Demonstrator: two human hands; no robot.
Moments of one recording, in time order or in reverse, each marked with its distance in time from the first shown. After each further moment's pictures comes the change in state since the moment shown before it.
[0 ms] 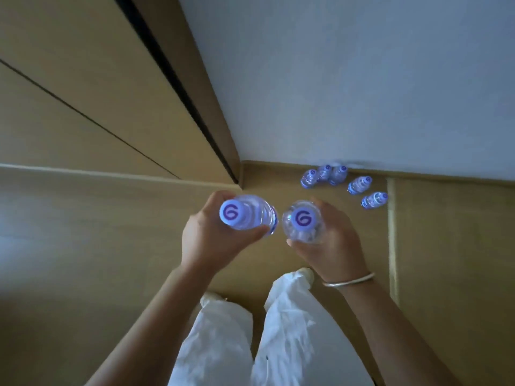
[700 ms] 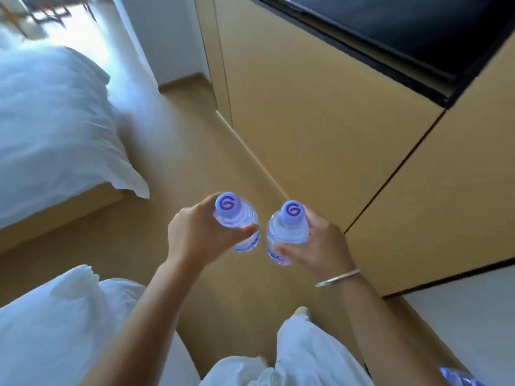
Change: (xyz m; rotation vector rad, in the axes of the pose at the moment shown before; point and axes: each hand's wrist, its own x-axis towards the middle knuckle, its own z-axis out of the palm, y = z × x) left_hand -0.174 -0.269 -0.379 0.015 0.828 -0.465; right_hand -0.077 -0.423 0.288 0.022 -0.721 -0.590
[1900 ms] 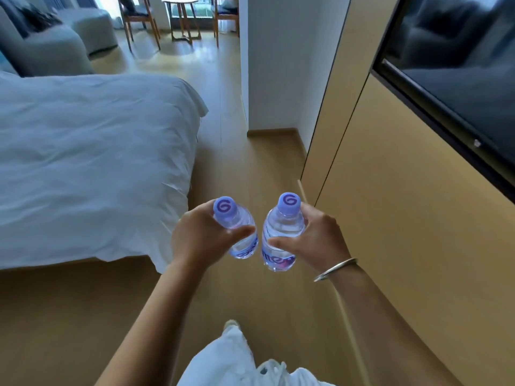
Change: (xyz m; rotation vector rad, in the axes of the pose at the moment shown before) left_hand 0.523 -0.149 -0.128 -0.111 0.342 -0.292; right_hand 0.574 -0.231 0.207 -0.071 -0.302 -0.326
